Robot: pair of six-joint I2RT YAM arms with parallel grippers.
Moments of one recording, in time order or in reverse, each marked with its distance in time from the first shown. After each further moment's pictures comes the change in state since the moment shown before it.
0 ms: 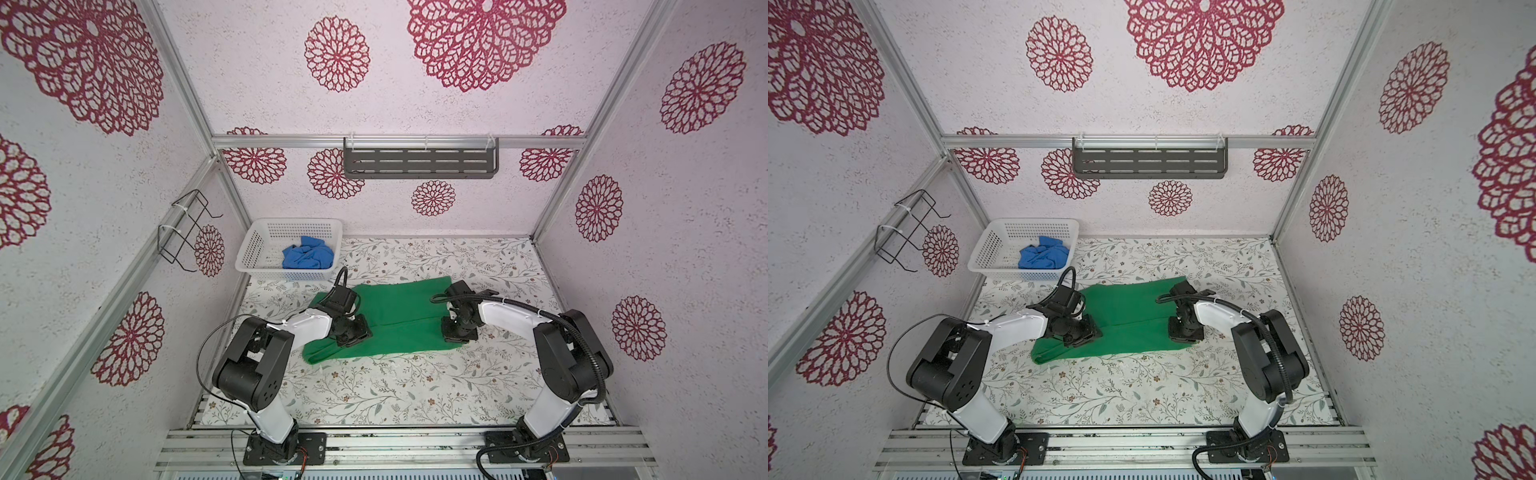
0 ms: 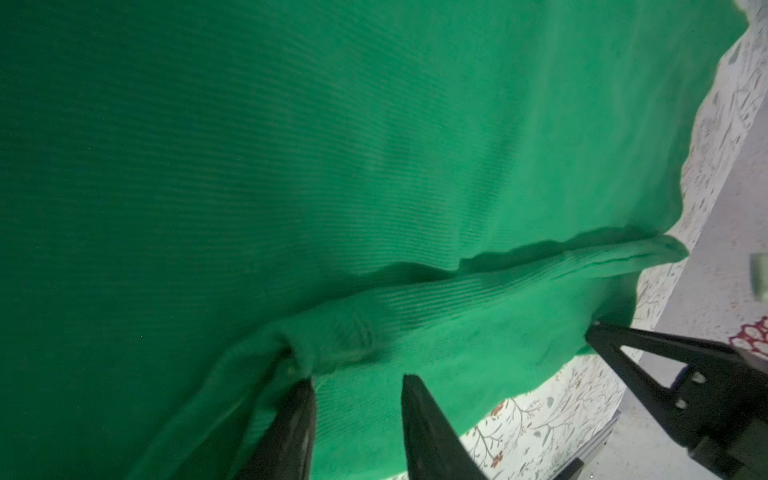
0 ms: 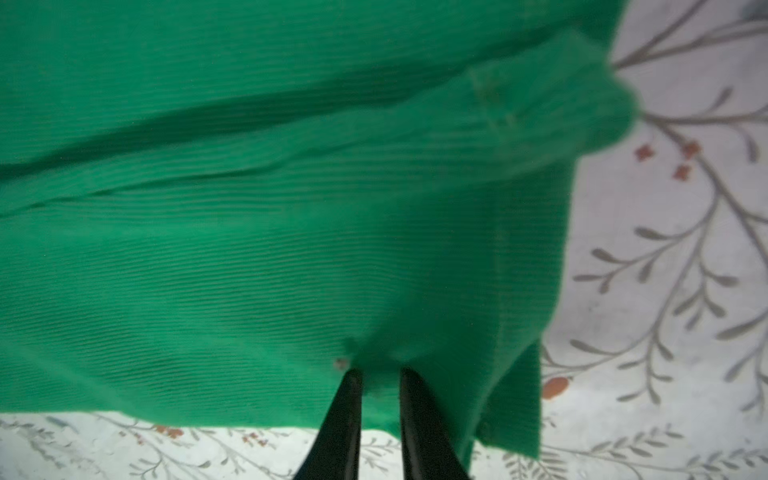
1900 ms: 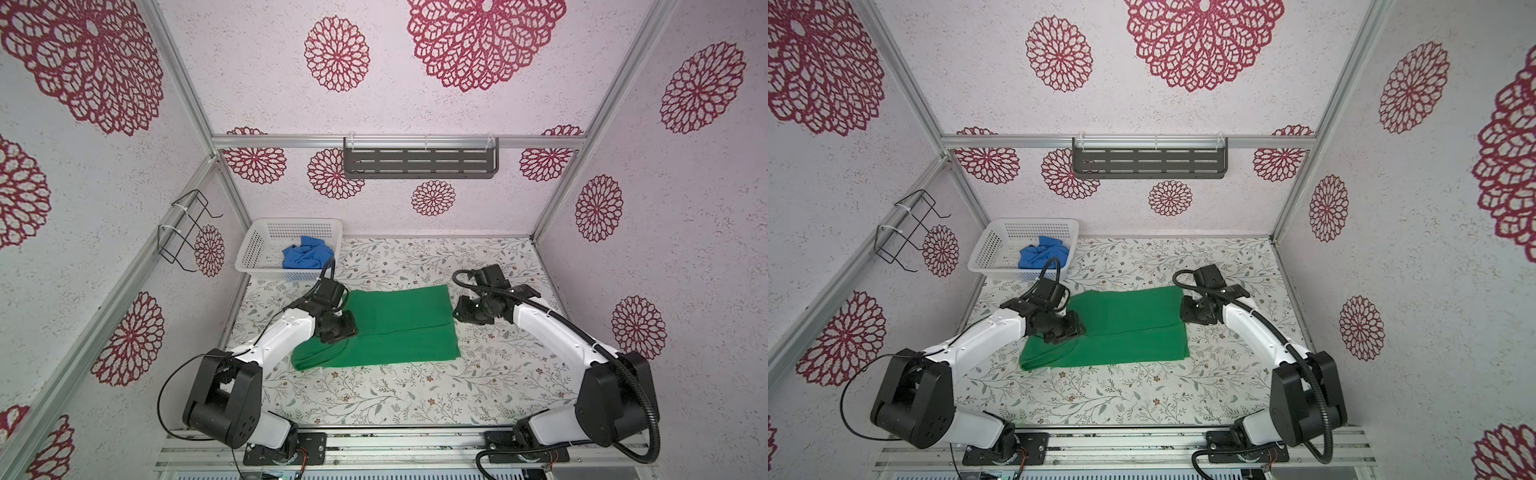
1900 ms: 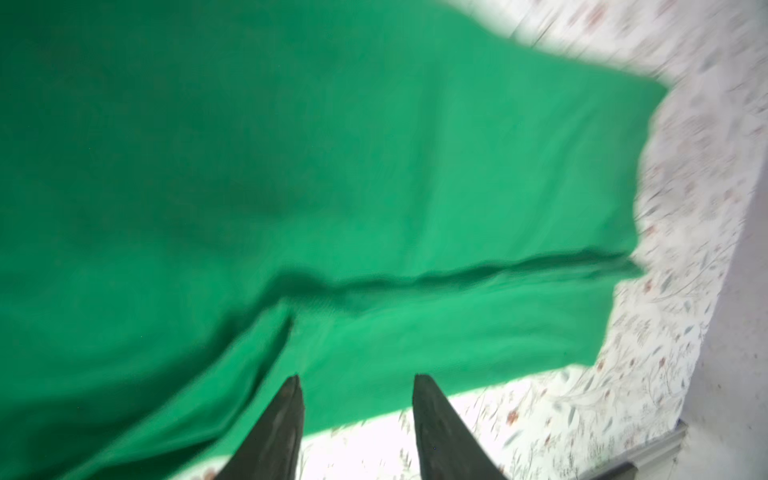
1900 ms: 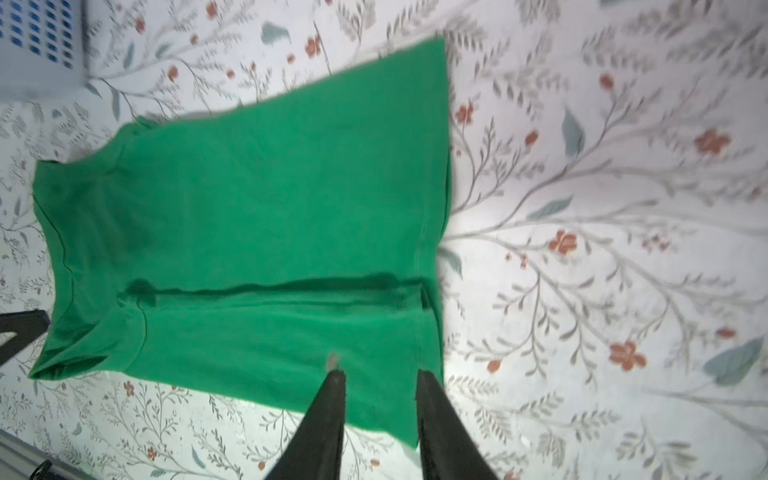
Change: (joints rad) left arm 0.045 -0.158 0.255 -0.383 -0.165 0.205; right arm -0.143 -0.237 0.101 0.038 -0.085 -0.100
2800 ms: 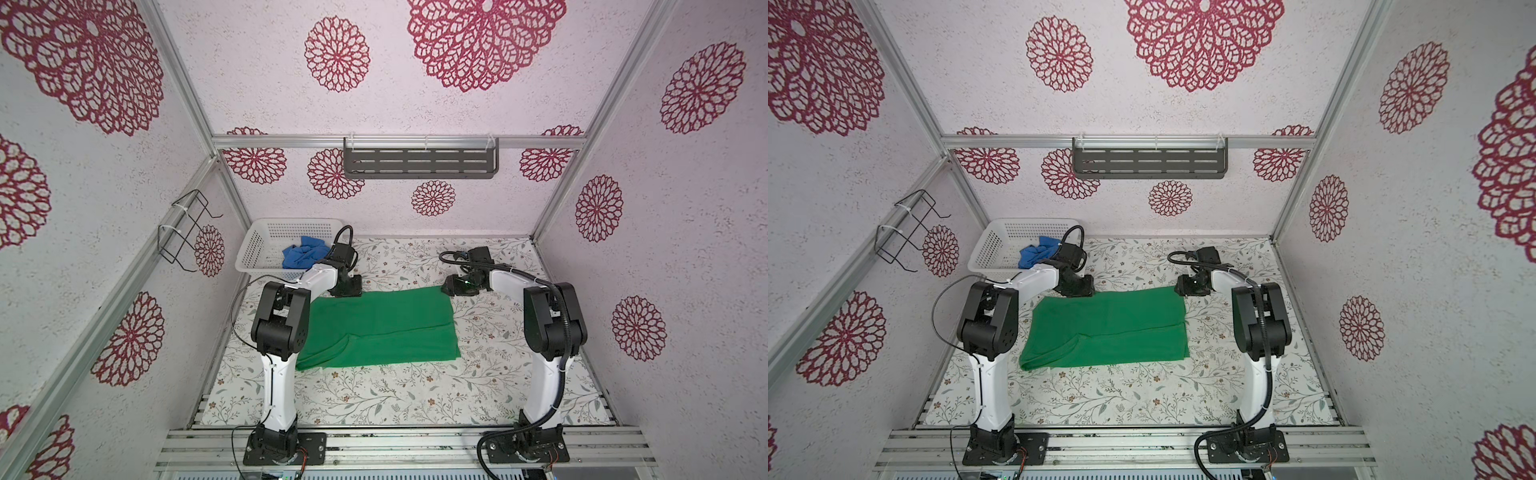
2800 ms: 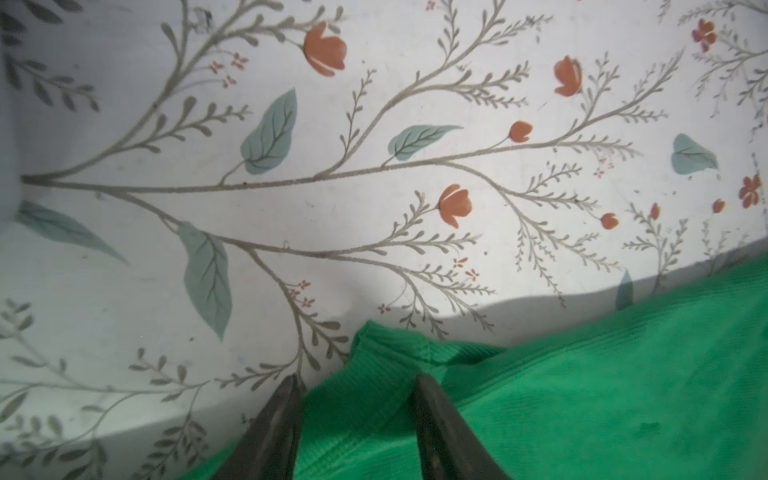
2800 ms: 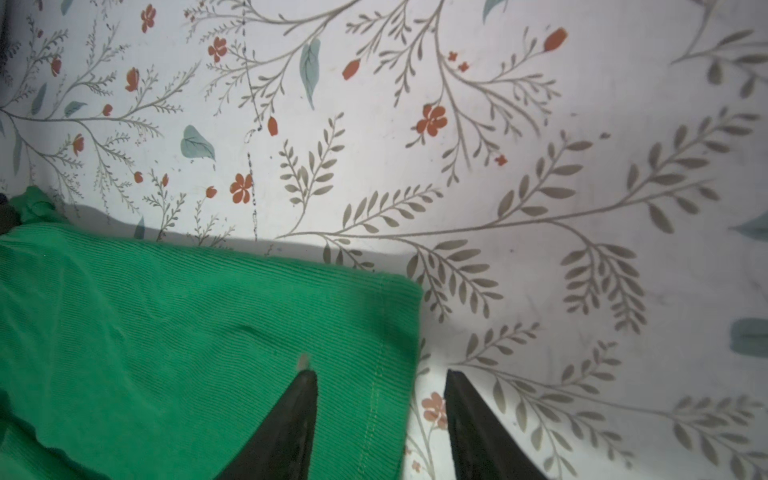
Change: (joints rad) left arm 0.058 0.602 0.439 0.094 -0.103 0.301; right arm -0.108 0.570 0.298 0.238 -0.174 -0.262
